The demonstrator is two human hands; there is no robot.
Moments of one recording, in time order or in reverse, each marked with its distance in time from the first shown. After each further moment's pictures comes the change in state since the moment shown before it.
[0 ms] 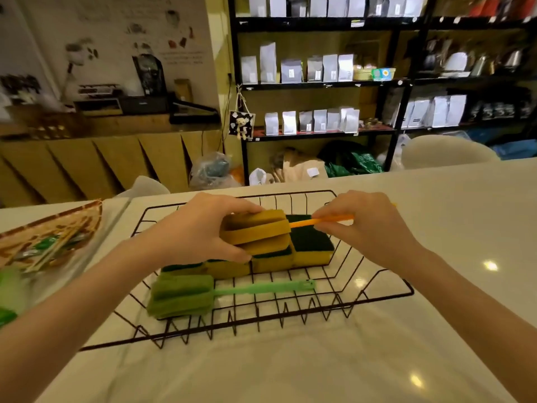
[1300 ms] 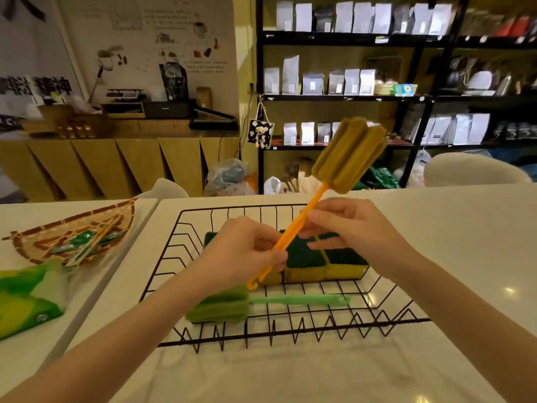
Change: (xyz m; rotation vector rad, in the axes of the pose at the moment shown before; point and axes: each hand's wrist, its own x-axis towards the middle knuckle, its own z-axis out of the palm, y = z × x) left_hand -0.020 -0.012 0.019 -0.497 0.123 -0.242; right_hand 0.030 -0.057 0.031 0.902 -0.209 0.251
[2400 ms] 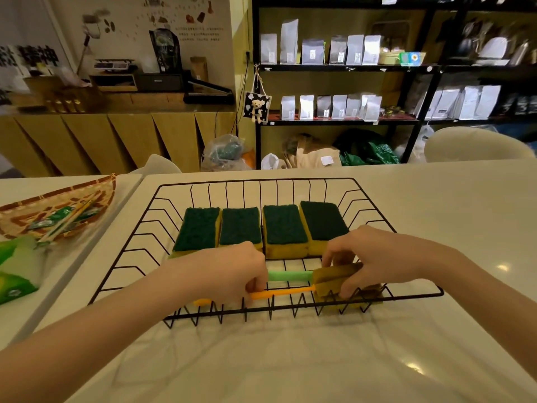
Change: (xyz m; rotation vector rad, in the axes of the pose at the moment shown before) left_hand 0.009 -0.013 0.043 0.766 -0.617 0.038; right_hand -0.018 0.042 -0.053 -1.028 -0.603 0.176
